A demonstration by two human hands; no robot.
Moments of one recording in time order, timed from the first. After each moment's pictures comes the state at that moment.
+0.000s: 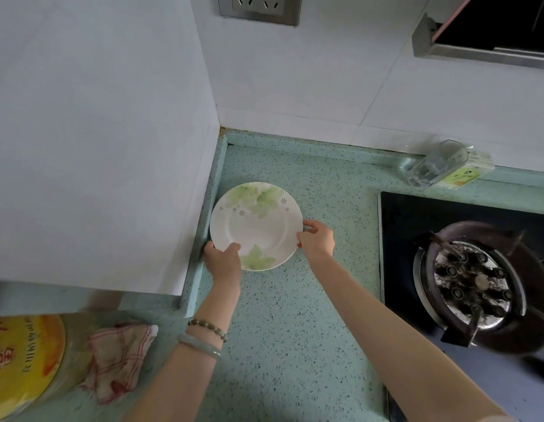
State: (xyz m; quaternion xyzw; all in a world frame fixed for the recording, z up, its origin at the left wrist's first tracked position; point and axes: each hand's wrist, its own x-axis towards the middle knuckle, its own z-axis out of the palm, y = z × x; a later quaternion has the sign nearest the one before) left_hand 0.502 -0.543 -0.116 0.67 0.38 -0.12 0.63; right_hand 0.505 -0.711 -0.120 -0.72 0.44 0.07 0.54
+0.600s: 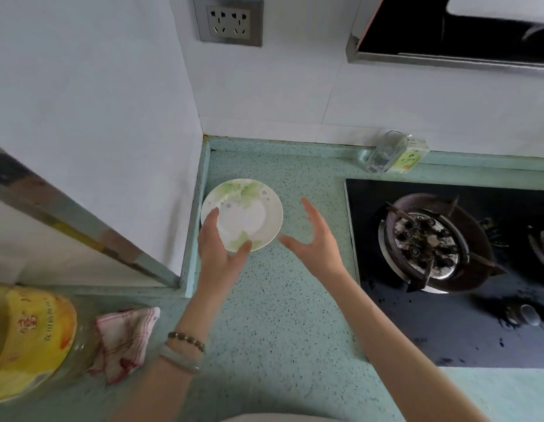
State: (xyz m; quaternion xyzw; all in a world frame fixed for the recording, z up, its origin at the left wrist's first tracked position) left_hand 0.434 -0.519 -0.058 0.85 -0.03 -0.03 0.53; right_hand 0.389 -0.700 -0.018 -0.83 0.20 -0.02 0.52
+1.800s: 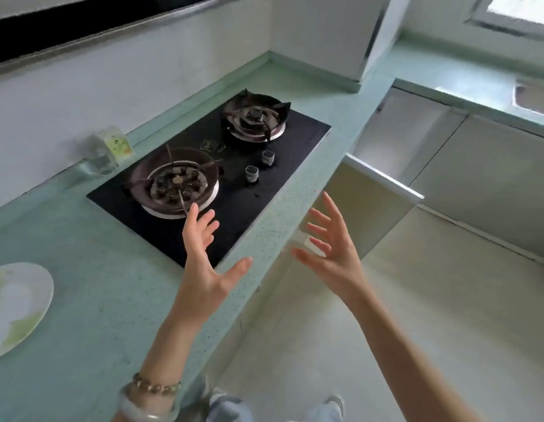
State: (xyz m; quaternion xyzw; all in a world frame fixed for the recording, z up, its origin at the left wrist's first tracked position) left_hand 0.171 -0.654 0.035 0.59 -0.53 -0.31 0.53; right_hand -0.038 -0.723 0.046 -0.64 0.45 -0.39 0.49
